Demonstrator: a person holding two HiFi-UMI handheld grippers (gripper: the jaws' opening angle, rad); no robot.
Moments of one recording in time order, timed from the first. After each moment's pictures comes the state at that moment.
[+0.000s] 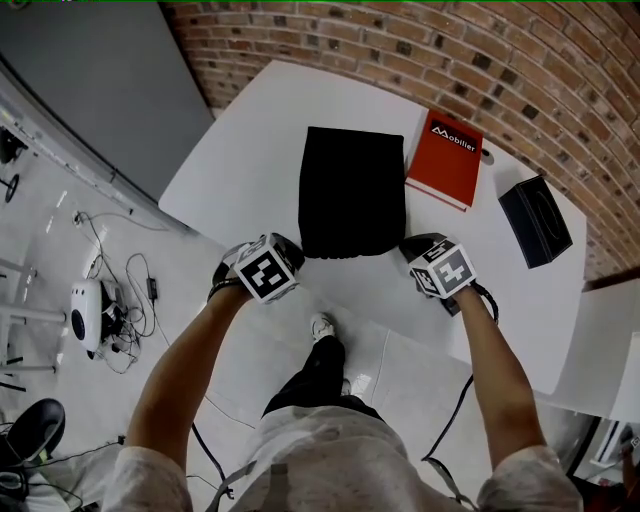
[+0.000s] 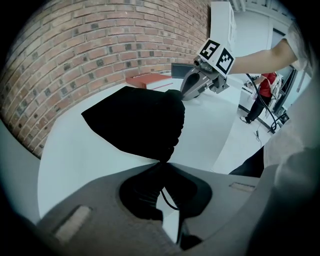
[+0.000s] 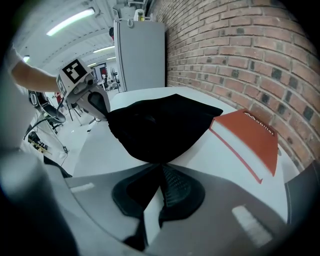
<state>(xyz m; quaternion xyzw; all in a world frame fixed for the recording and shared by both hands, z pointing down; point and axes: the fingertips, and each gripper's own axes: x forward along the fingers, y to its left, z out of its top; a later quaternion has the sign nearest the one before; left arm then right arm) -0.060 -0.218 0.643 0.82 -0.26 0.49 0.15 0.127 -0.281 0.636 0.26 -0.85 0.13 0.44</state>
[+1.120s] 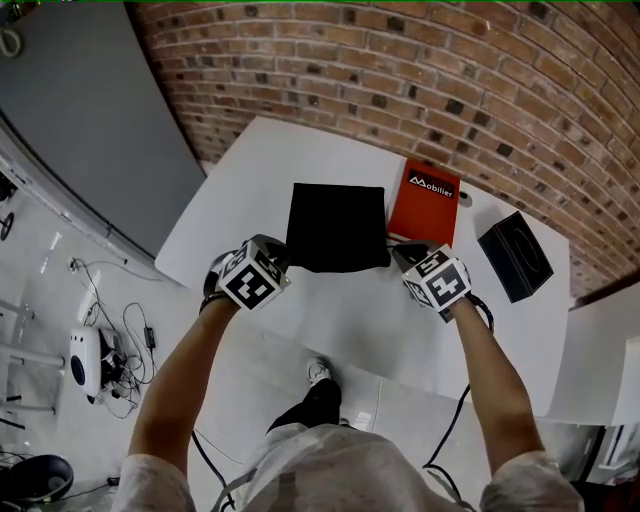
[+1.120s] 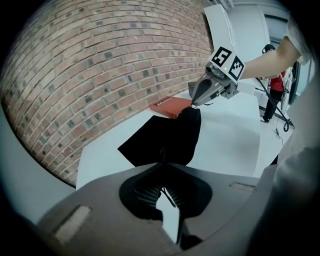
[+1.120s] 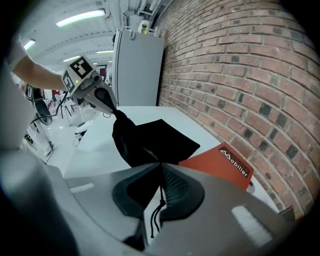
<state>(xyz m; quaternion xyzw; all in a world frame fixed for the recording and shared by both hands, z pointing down) -0.077 -0.332 0.554 0.83 -0.34 0.45 0.05 0.126 -0.364 0.552 0.31 -0.86 0.05 0.40</state>
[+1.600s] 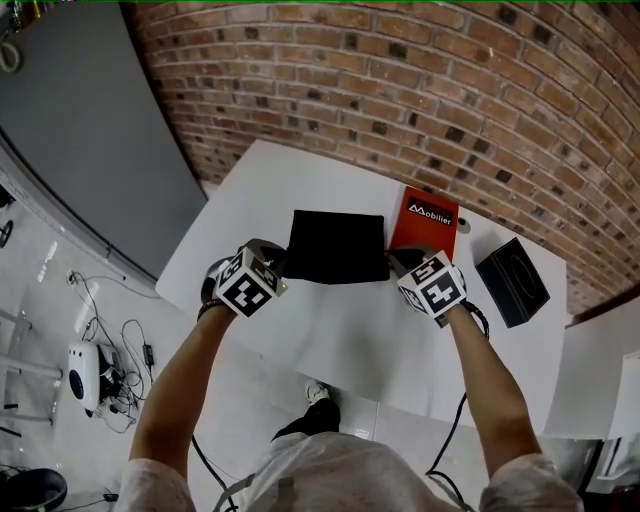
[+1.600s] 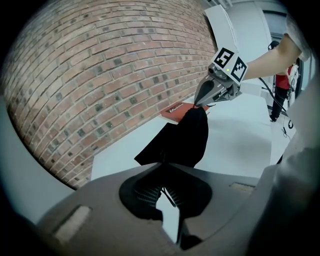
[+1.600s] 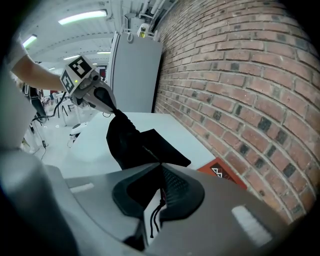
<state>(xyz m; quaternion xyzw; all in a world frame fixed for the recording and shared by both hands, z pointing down) -0.093 -0.385 0.519 0.82 -0.37 0.43 0.02 0.111 -0.414 0.523 0.32 -0.87 0.03 0.38</state>
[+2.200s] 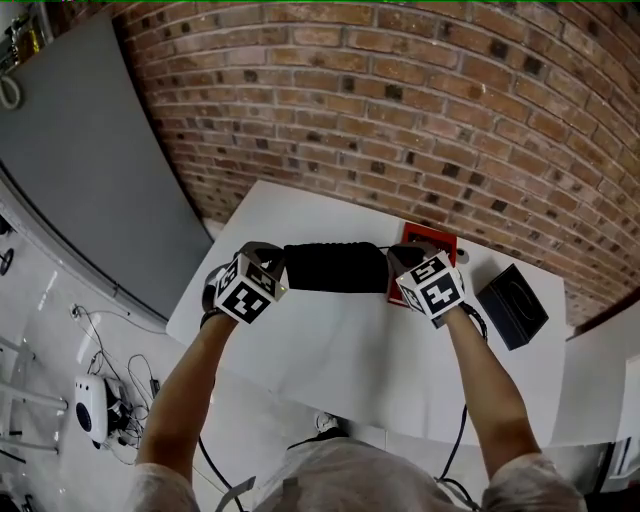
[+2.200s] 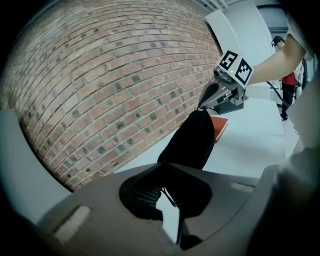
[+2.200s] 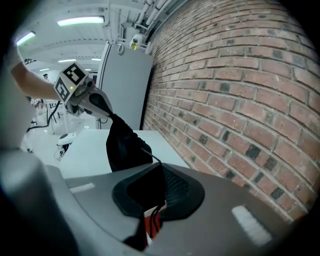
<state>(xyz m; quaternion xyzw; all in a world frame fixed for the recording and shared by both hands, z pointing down) -0.119 -0.450 0.445 0.82 -0.42 0.39 -0.03 0.085 -0.475 0.448 0.38 -0.87 0.00 0.33</state>
